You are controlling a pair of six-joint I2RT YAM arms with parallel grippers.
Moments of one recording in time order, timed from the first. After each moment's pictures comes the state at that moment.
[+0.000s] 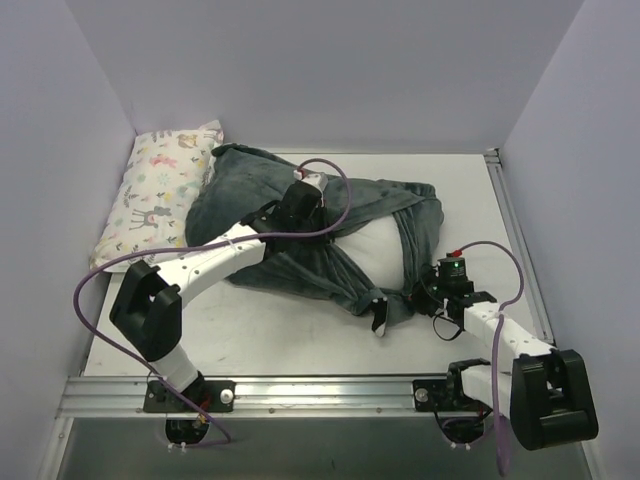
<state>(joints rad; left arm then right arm) -0.73 1.66 1.33 -0.35 -0.03 -0.67 0.15 1.09 0.35 -0.23 -0.19 0.86</state>
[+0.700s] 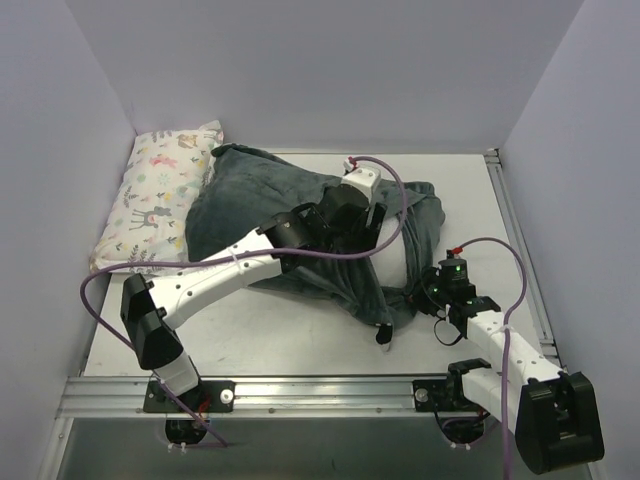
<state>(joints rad) -1.01 1.67 1.65 -0.57 -0.36 -0.42 0.19 0.97 0.32 -0.20 -0.16 0.81</state>
